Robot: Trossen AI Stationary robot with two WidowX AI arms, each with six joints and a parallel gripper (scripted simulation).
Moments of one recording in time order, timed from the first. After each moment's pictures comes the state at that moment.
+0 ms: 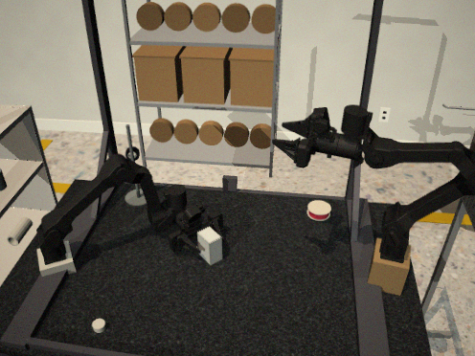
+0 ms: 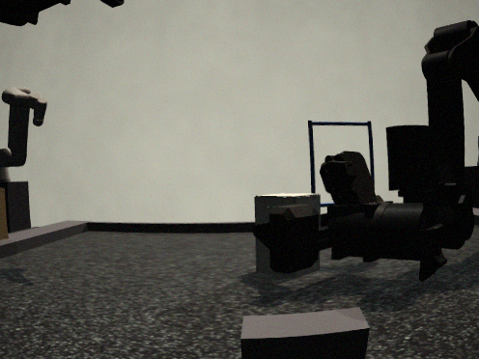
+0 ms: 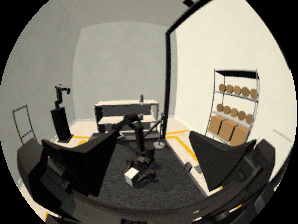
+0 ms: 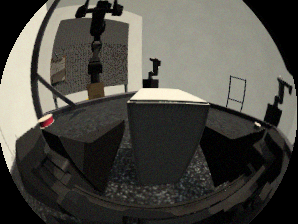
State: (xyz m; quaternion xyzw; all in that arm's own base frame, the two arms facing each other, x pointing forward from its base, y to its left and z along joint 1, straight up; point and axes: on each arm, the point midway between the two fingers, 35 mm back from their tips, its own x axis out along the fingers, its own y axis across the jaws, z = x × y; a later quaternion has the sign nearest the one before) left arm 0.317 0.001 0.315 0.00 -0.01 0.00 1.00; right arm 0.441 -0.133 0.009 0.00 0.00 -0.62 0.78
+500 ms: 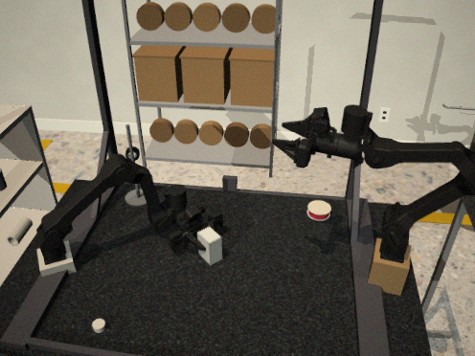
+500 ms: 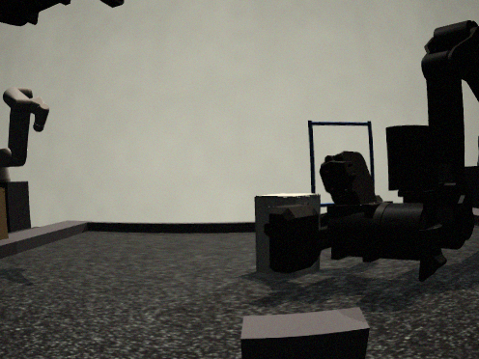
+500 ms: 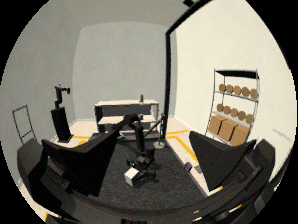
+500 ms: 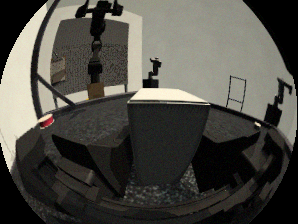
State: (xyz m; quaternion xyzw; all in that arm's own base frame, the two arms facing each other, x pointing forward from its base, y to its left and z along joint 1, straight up) left arm 0.317 0.001 0.315 0.00 -0.01 0.00 1.00; right arm 0.441 -0.134 0.009 0.00 0.00 -0.62 0.78
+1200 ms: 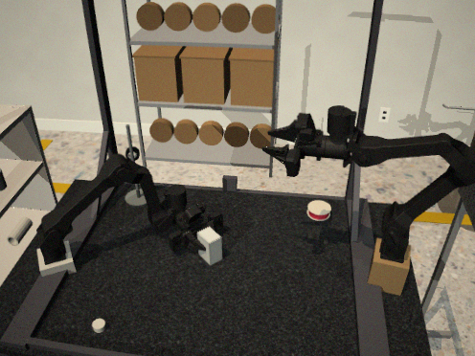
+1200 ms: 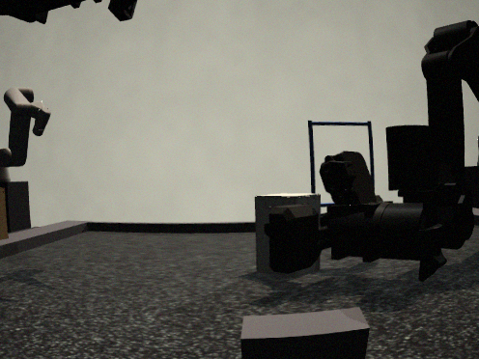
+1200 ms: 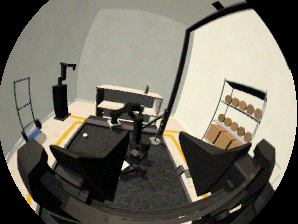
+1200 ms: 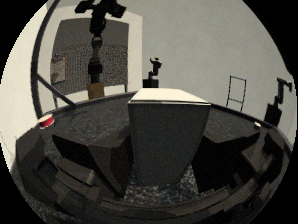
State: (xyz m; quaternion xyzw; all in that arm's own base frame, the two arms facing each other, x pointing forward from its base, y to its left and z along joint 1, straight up) left arm 0.346 0.008 0.293 -0.10 0.03 0.03 0.99; right arm 0.441 -0.134 0.009 0.00 0.00 -0.62 0.78
